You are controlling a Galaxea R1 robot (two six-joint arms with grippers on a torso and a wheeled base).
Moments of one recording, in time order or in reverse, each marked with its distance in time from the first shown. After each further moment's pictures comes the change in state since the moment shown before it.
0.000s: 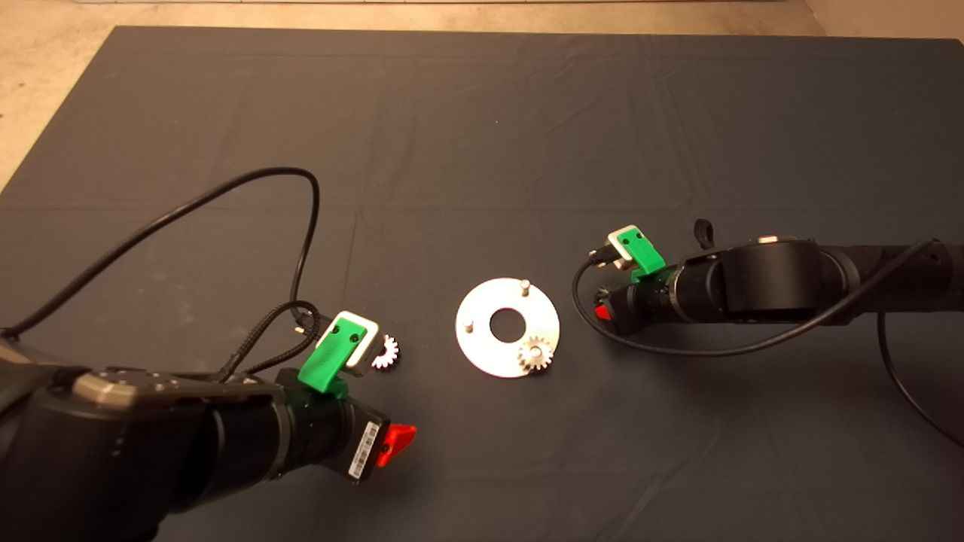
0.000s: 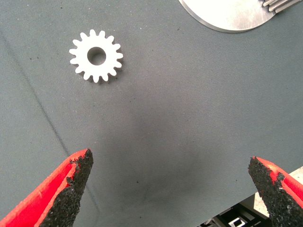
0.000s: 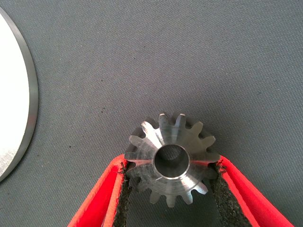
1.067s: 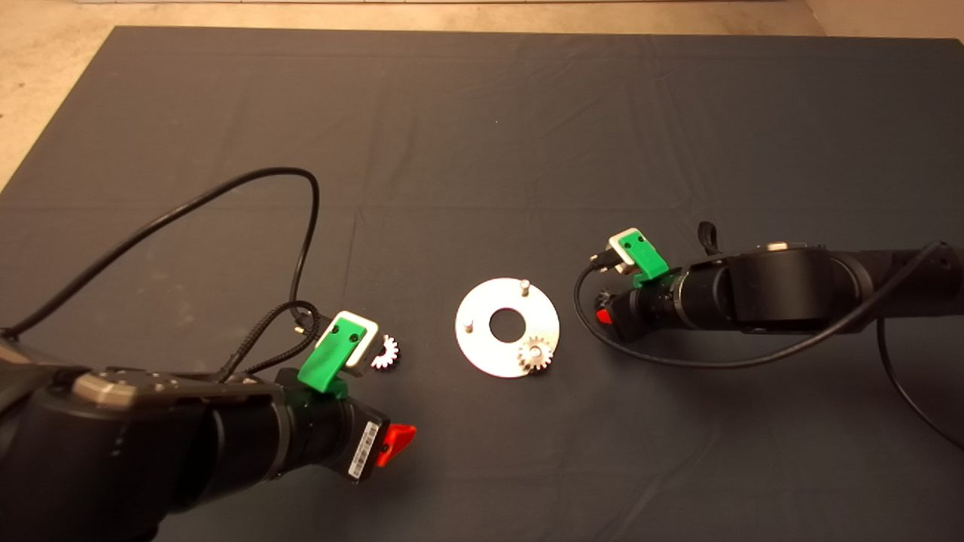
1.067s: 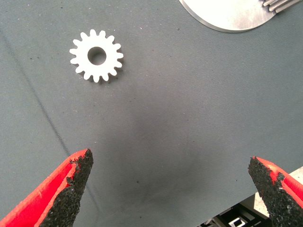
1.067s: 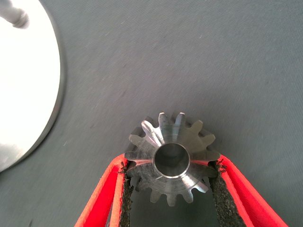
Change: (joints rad) left arm 0.000 -0.001 0.000 0.000 0.000 0.000; right arm 0.001 -0.010 0.077 -0.013 -0.041 0.000
